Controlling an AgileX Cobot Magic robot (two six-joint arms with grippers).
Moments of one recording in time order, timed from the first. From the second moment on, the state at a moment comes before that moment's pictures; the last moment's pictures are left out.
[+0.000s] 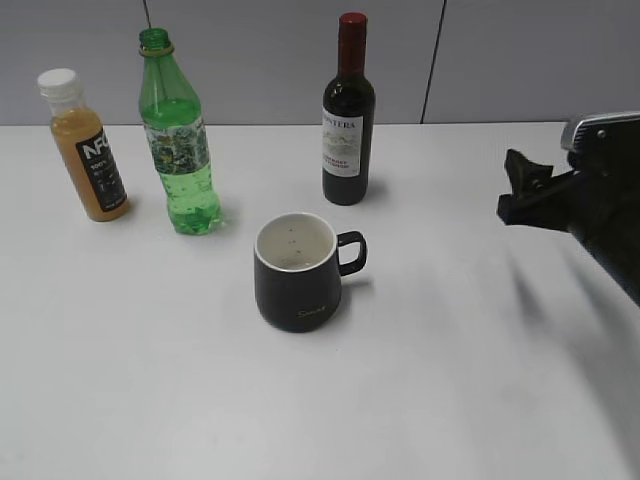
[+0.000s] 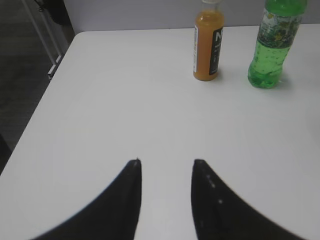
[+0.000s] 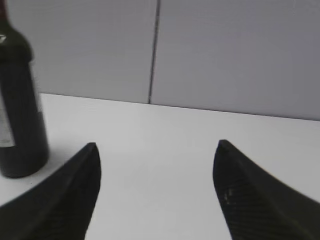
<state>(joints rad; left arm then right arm) 0.03 -0.01 -0.50 -0.07 1.05 0.08 0.35 1.77 -0.41 0.23 -1.18 -0.12</state>
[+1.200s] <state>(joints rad) 0.03 -0.01 -0.50 -0.07 1.05 0.08 0.08 1.82 -1.65 0.09 1.18 -0.07</state>
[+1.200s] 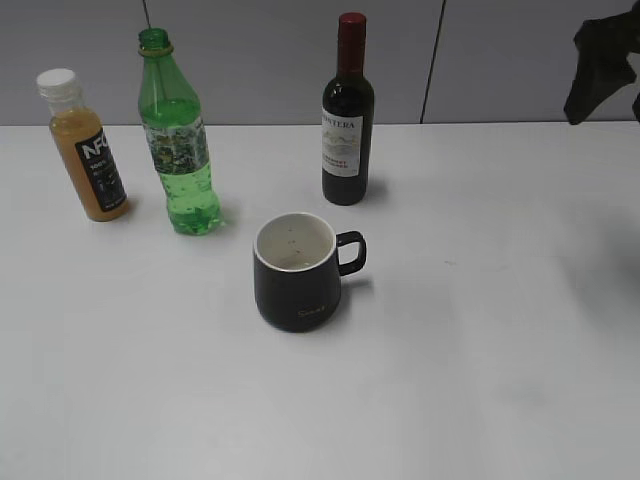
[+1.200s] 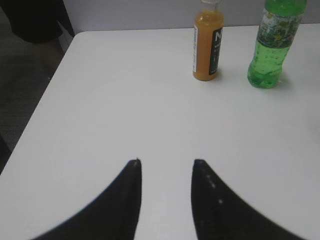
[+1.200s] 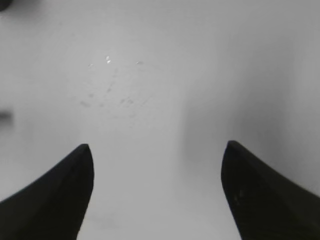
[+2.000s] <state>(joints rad) 0.03 -0.01 -0.50 -0.07 1.05 0.08 0.08 0.90 -0.62 0.12 1.05 -0.07</state>
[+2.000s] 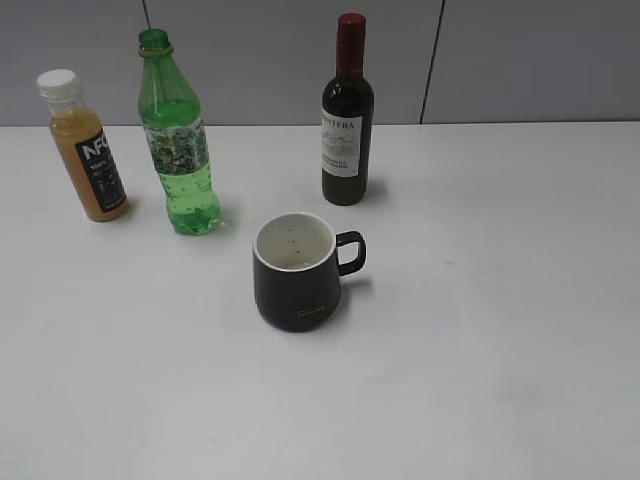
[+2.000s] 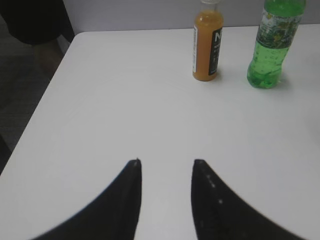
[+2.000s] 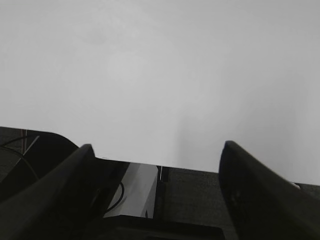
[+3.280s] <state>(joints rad) 0.03 -0.01 -0.50 -0.07 1.05 0.08 0.08 0.00 -0.41 0.14 0.95 -0.07</state>
